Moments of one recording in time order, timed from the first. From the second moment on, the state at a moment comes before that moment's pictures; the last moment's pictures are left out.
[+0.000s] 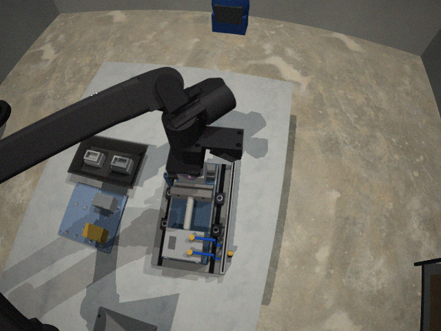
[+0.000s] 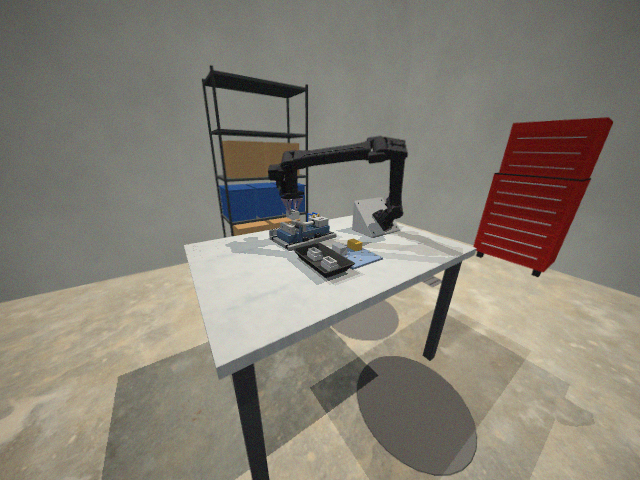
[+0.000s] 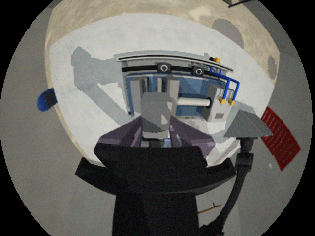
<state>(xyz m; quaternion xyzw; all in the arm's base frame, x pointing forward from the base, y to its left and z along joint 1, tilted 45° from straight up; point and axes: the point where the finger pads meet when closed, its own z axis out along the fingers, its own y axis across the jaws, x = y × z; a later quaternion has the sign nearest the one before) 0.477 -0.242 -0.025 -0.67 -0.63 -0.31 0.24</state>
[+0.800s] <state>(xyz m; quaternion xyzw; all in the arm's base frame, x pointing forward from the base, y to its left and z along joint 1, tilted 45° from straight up) 0.480 -0.245 -0.022 -0.67 -0.63 -0.31 0.24</state>
